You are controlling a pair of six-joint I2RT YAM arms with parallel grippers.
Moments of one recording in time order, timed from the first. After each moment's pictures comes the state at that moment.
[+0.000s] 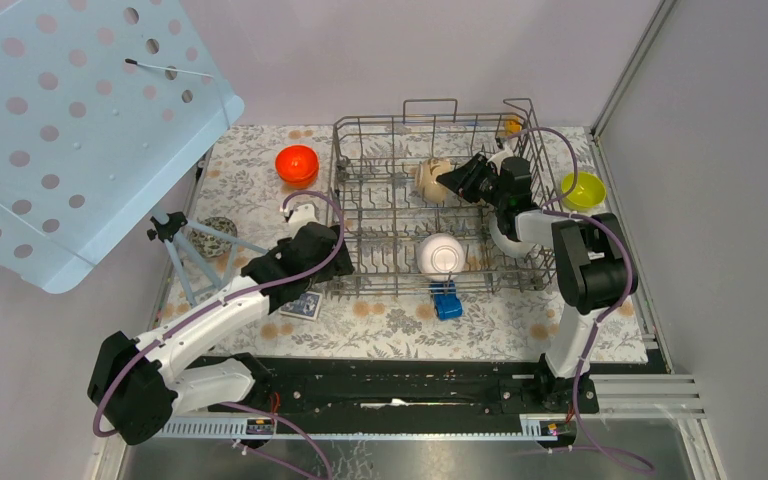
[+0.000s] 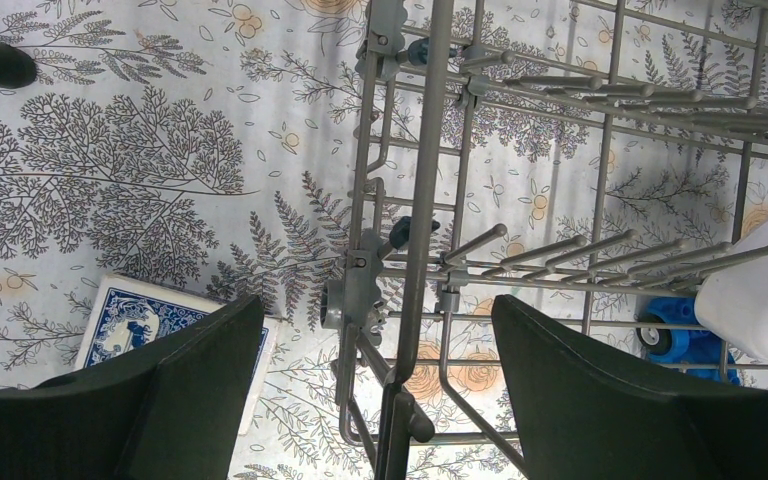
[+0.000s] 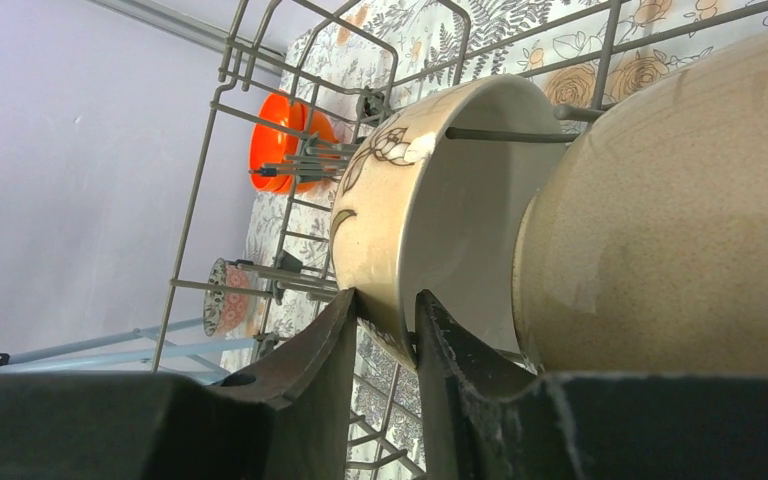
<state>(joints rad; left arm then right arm) -0.68 1.10 0.76 -0.48 -0.39 -0.77 0.21 1.87 0.99 0.64 -0.49 0.87</state>
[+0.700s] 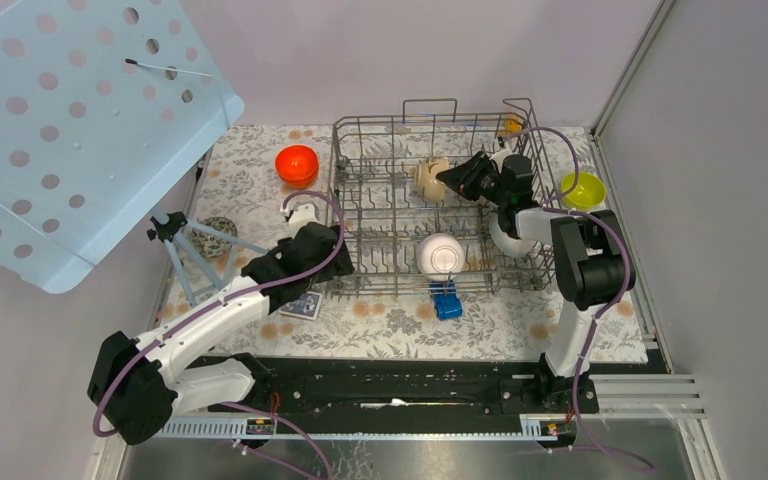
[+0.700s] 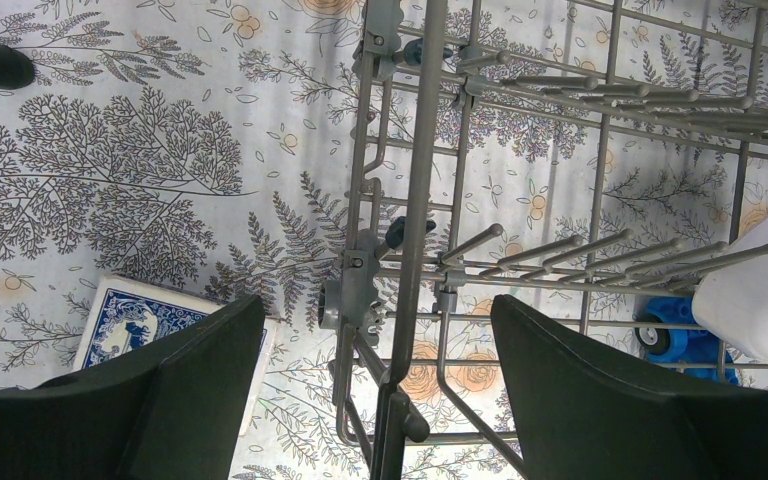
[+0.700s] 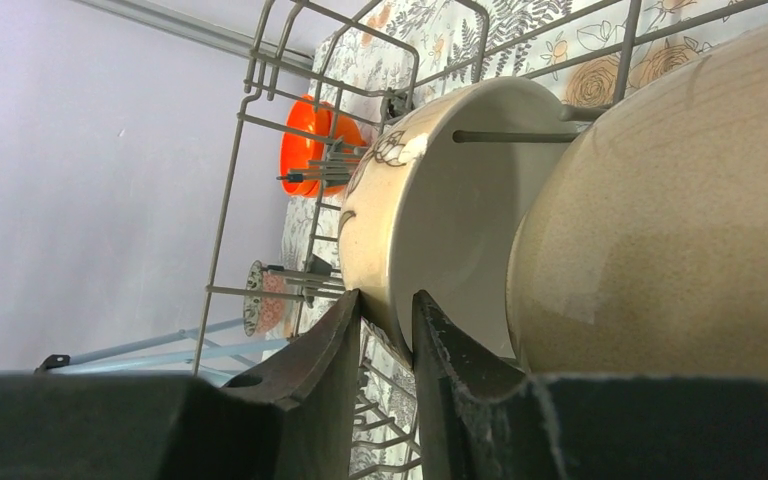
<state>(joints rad) -0.68 1.10 0.76 -0.48 -0.39 -0.77 0.19 1.90 1.02 0.67 -0.54 0.96</state>
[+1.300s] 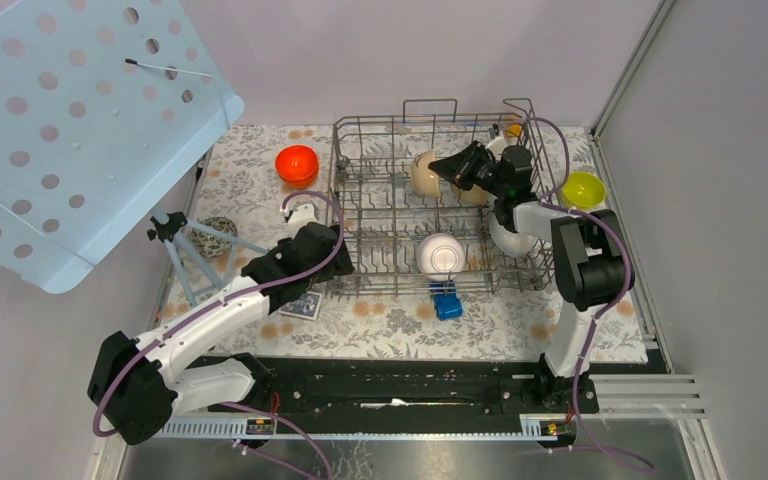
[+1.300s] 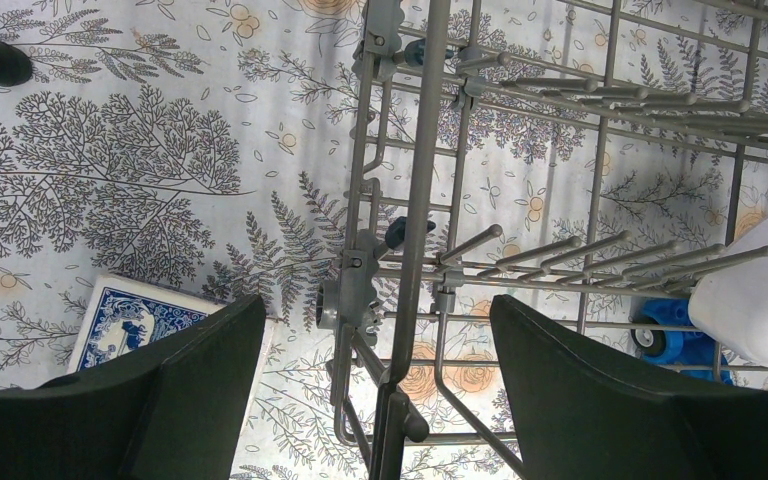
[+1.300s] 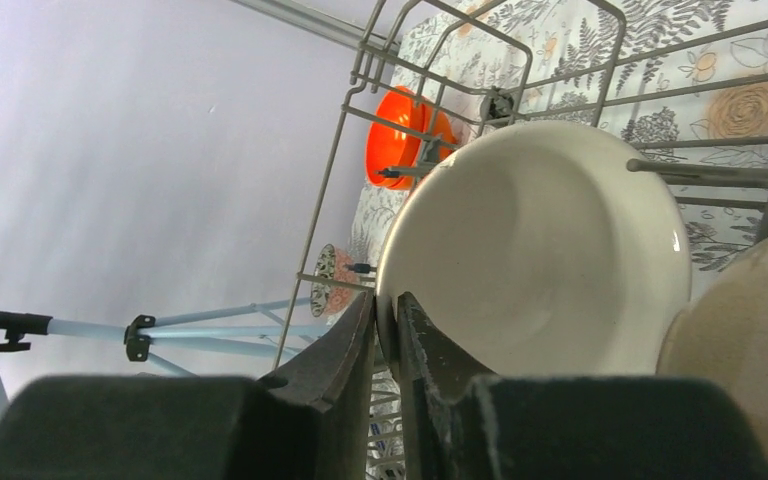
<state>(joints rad) -0.68 1.10 0.76 -0.48 -0.39 -0.78 0.21 1.90 1.08 0.71 -0.62 1.05</state>
